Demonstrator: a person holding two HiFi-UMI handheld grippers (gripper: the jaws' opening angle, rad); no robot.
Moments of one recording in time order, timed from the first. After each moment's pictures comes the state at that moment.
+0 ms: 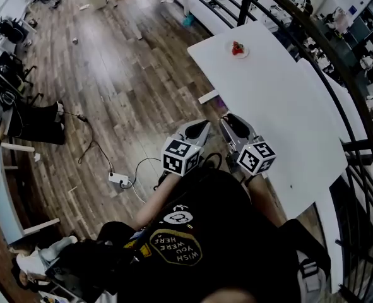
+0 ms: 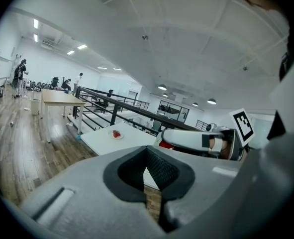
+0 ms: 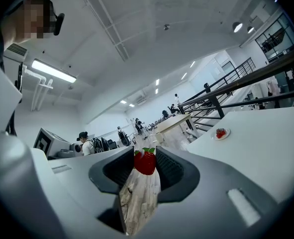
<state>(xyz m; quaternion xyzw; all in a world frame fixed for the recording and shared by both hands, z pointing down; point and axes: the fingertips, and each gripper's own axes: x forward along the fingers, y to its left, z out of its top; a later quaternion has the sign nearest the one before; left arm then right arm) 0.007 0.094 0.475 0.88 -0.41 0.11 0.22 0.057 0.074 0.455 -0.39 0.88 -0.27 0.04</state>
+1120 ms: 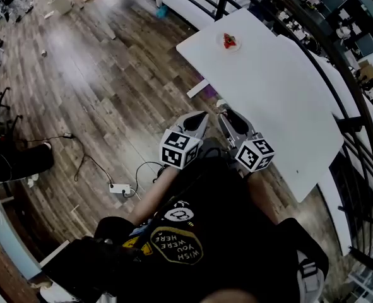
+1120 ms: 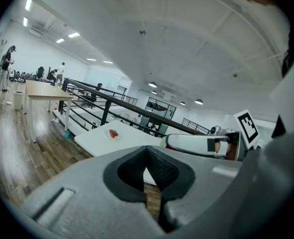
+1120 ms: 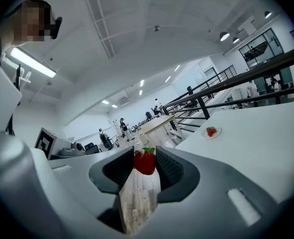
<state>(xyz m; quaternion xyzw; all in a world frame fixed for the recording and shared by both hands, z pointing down) -0.055 0.014 0.490 0.91 -0.32 0.11 0.24 -0.002 0.014 0.473 -0.48 0.83 -0.28 0.03</state>
